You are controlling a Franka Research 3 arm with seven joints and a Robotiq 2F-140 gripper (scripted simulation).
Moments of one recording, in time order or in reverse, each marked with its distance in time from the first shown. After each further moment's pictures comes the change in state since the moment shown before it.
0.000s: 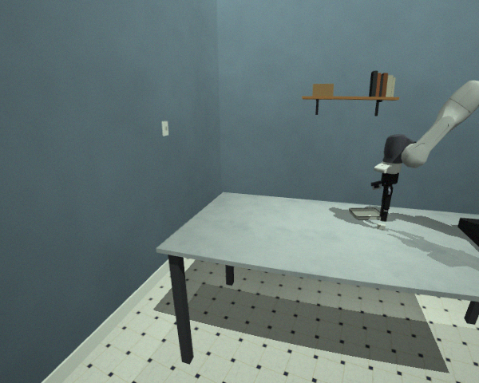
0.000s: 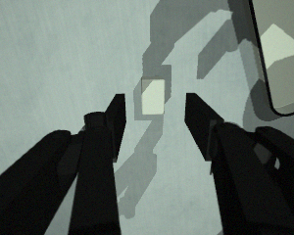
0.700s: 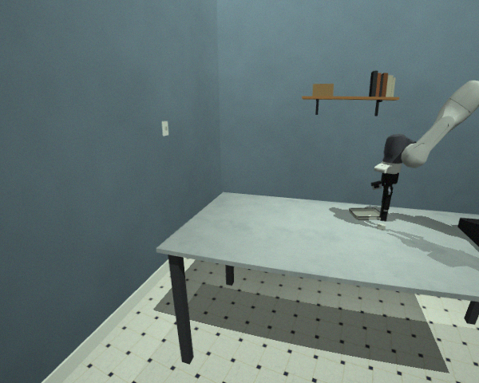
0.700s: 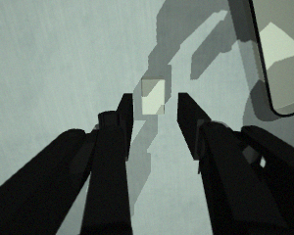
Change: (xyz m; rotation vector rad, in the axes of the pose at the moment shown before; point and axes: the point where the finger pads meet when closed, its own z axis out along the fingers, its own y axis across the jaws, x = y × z) arm 0.000 0.000 0.000 0.000 0.000 -0.005
